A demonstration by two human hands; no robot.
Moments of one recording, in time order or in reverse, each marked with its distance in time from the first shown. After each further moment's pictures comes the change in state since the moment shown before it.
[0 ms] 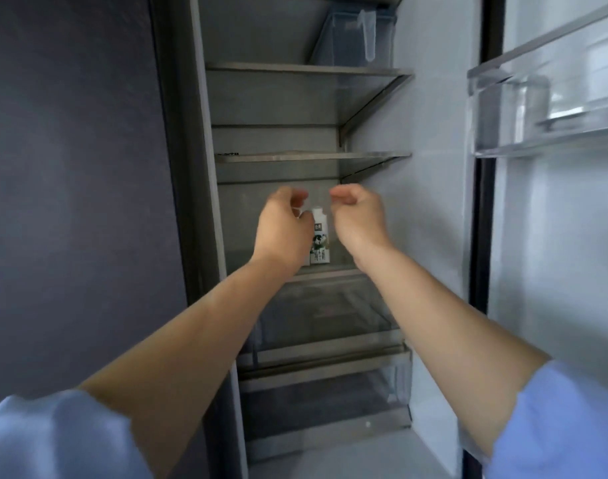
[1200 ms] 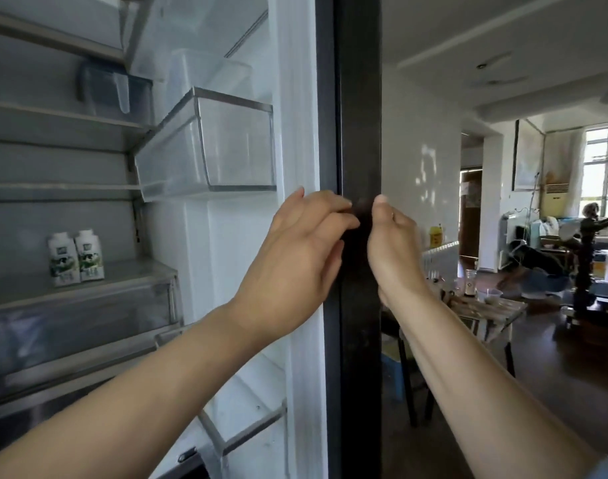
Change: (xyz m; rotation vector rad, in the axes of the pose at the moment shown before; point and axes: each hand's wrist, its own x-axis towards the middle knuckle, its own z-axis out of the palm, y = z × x) left_hand -0.245 0.307 0.101 -0.044 -0.152 1.022; right_hand -0.201 -0.139 -0.414 -0.265 0.573 -0.006
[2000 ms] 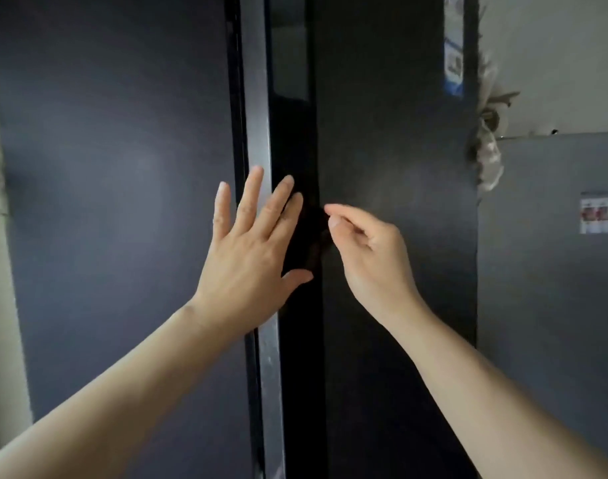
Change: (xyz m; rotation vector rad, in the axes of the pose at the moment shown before) left_hand -0.121 -0.133 -0.217 1.172 -0.360 -0.401; right_hand -0.130 -0.059 0.247 0.469 -0.755 -0.408
